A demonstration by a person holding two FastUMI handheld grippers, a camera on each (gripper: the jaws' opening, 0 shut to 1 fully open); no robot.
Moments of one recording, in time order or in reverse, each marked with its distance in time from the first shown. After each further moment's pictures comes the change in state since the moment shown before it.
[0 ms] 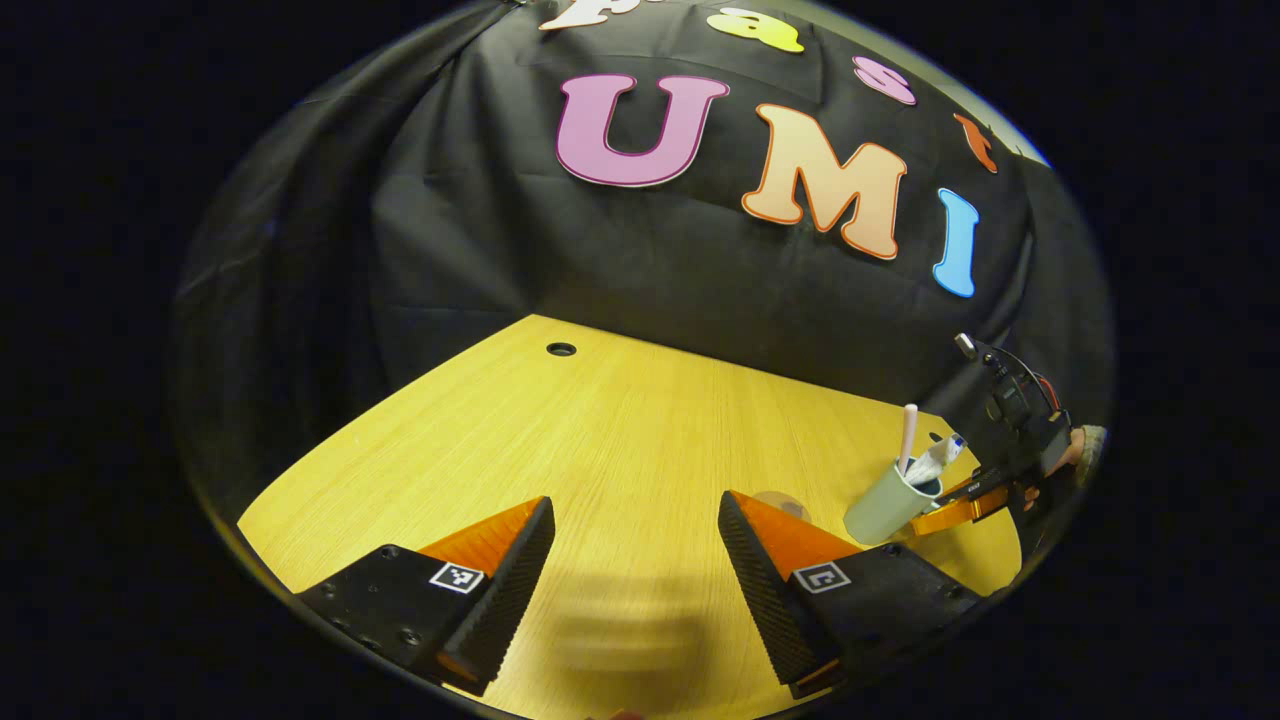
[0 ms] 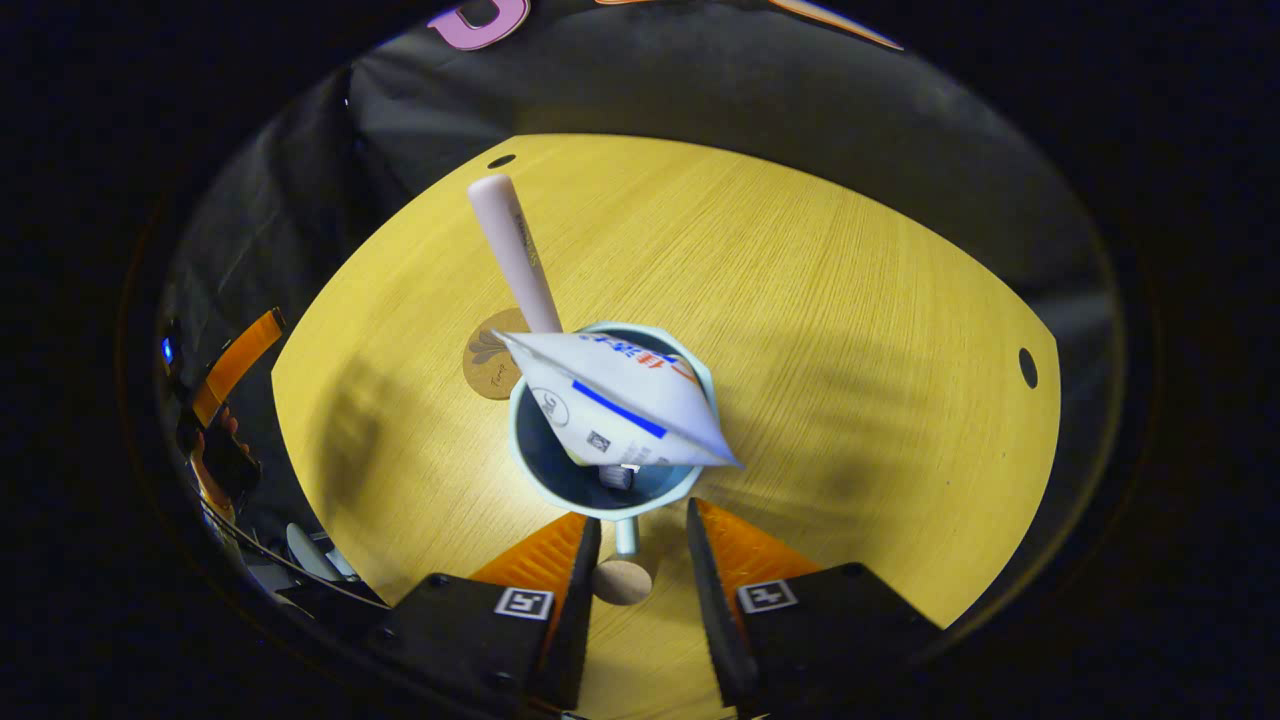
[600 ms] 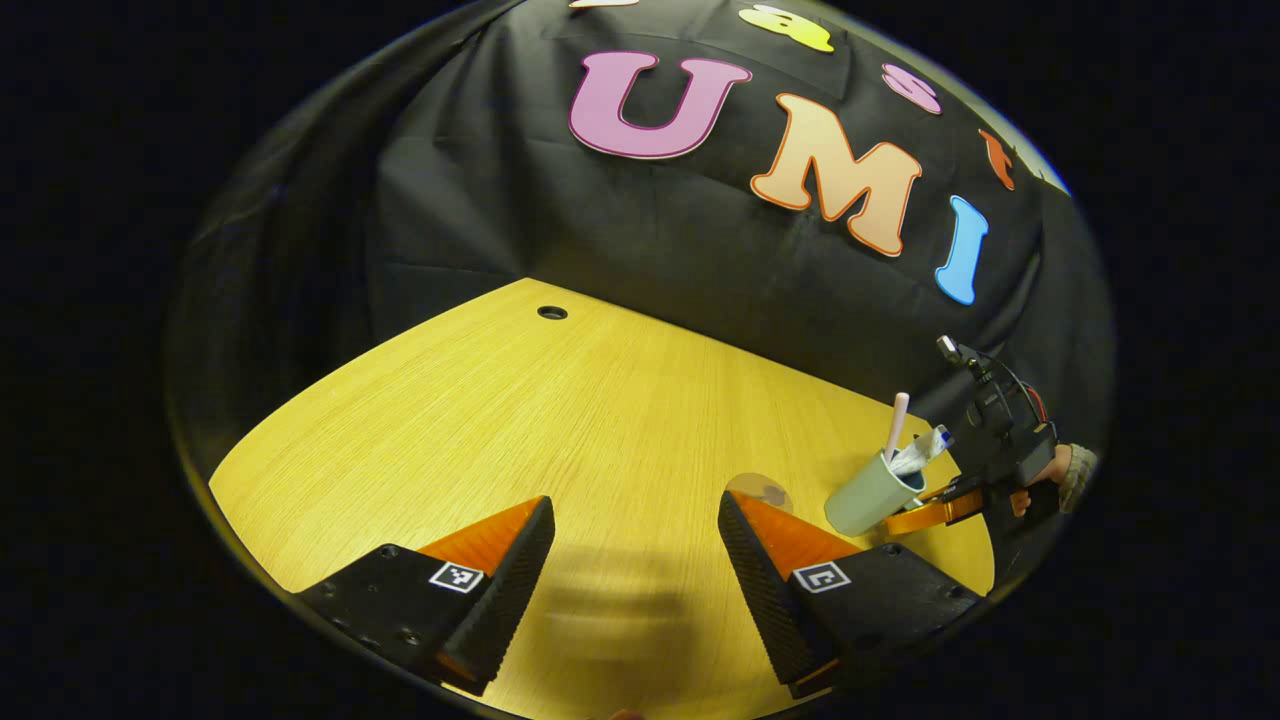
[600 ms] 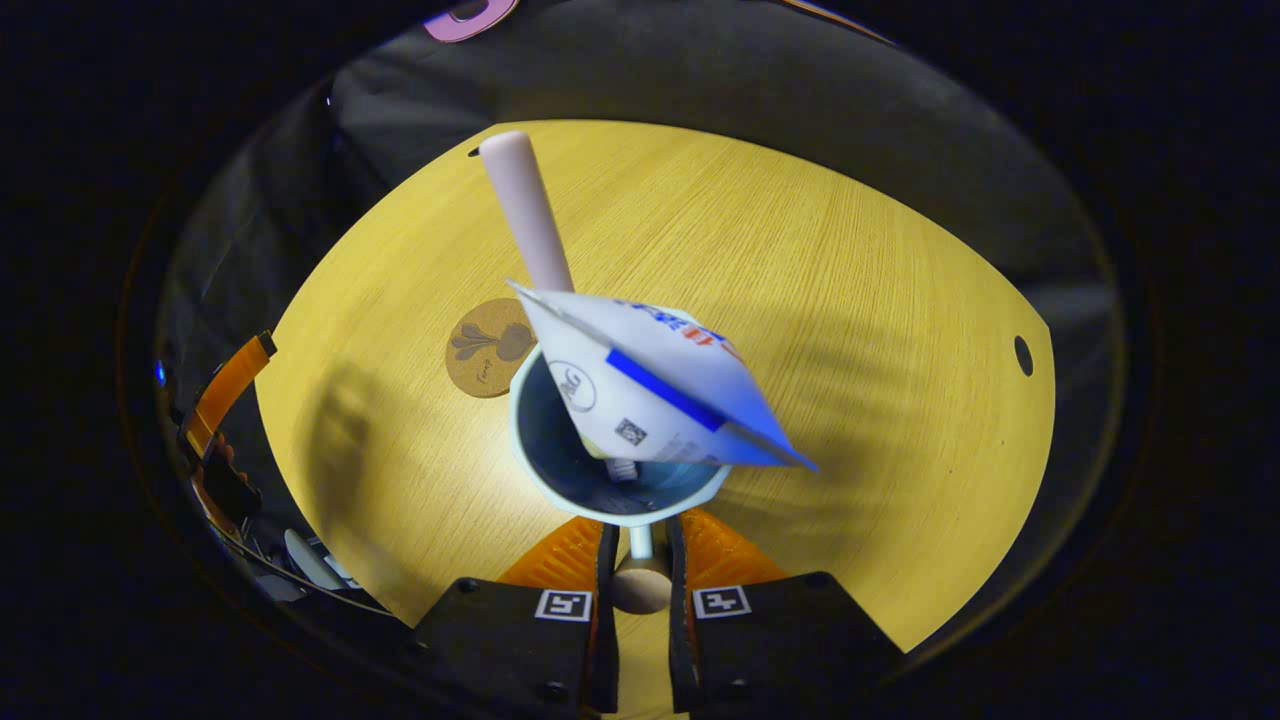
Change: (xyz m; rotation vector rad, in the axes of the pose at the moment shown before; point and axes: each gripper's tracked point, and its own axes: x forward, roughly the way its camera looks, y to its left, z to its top) left arm 0.002 -0.005 -0.019 -0.079 0.067 -0.023; right arm 0.003 0.003 0.001 0.034 0.024 -0.067
